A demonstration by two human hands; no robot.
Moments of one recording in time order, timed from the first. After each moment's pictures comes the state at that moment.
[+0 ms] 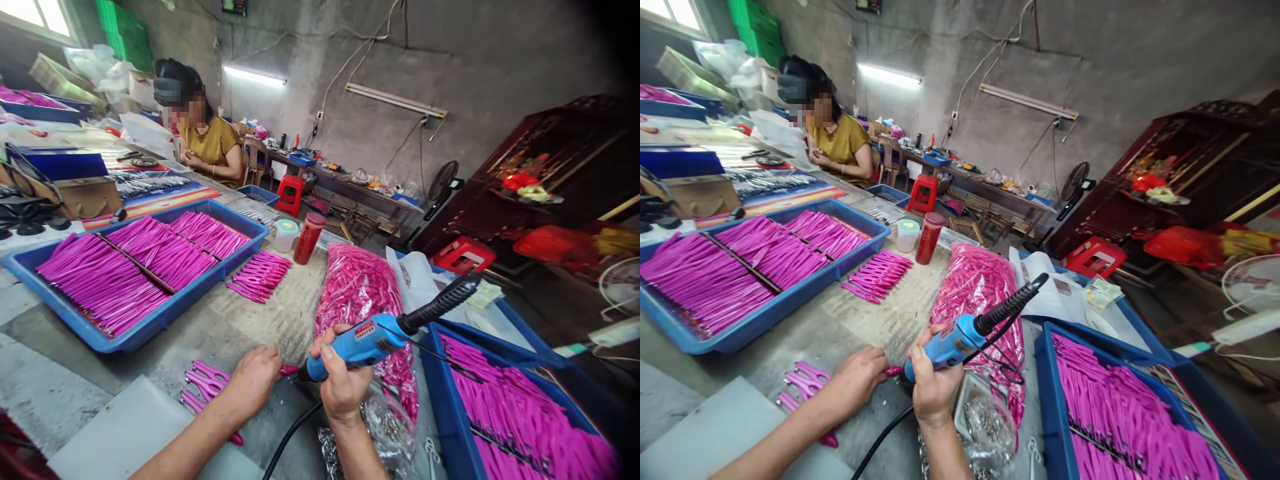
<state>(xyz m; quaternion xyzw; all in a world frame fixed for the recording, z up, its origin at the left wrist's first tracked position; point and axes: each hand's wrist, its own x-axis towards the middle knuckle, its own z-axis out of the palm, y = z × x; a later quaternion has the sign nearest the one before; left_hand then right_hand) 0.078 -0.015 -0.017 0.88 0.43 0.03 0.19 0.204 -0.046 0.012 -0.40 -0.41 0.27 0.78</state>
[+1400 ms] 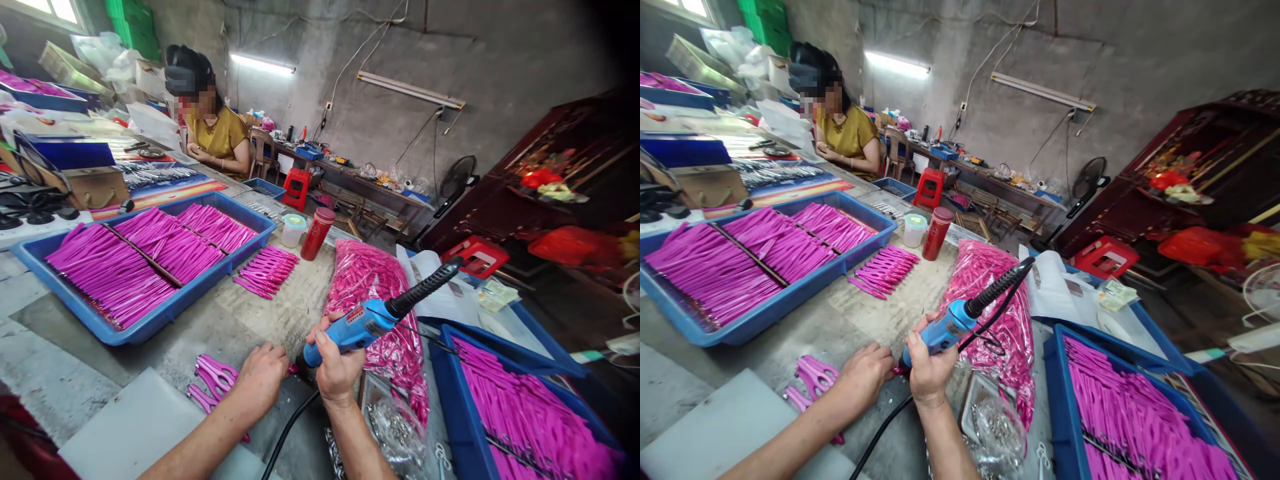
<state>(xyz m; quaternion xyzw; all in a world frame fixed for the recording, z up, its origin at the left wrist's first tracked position) 0.081 -0.015 -0.029 0.88 0.44 0.01 0.16 0.193 -0.025 0.005 -0.41 -0.41 0.27 0.77</state>
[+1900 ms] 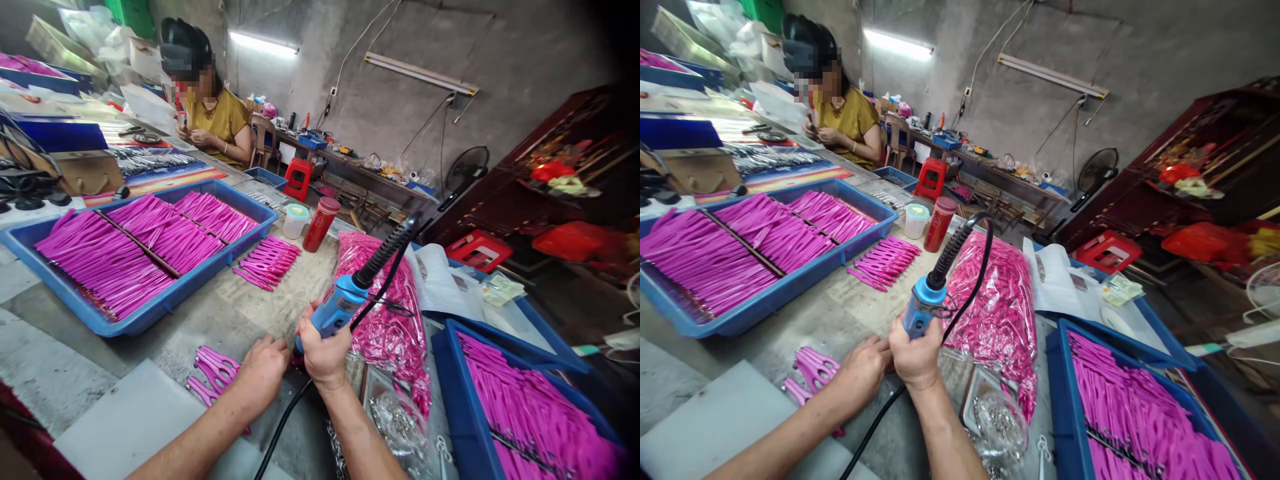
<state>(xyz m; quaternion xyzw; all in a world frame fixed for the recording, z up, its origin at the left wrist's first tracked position) 0.084 -0.014 -0.038 0.88 0.44 0.01 0.18 0.184 -0.009 -0.012 -0.51 -0.43 0.26 0.69</state>
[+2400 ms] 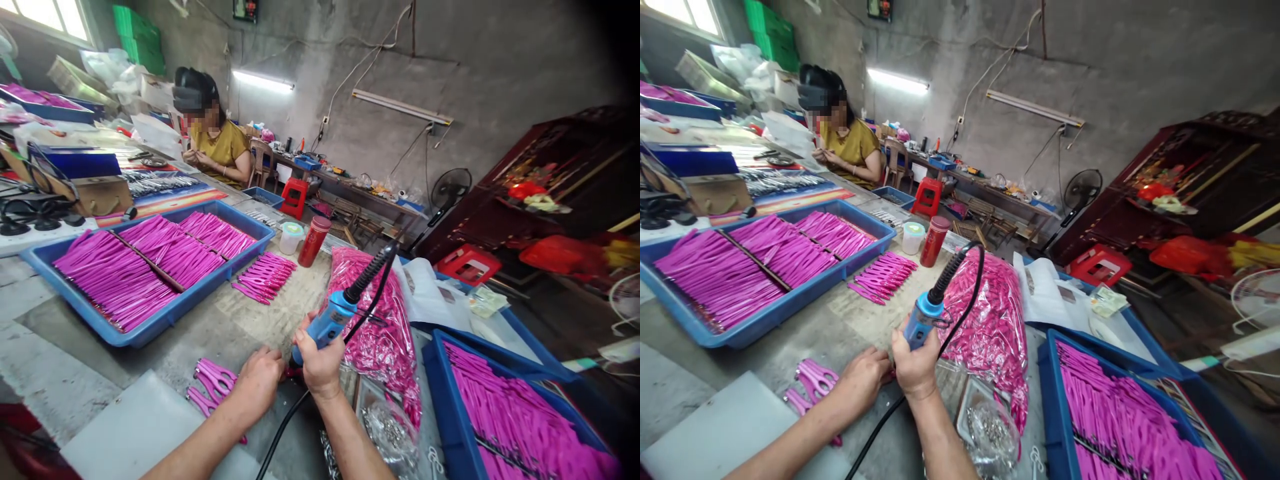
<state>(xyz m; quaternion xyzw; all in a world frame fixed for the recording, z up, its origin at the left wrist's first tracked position) 0.084 -0.013 -0.037 0.87 0.45 0.03 0.19 0.188 -0.013 -0.006 -0.48 -0.45 0.27 0.70</state>
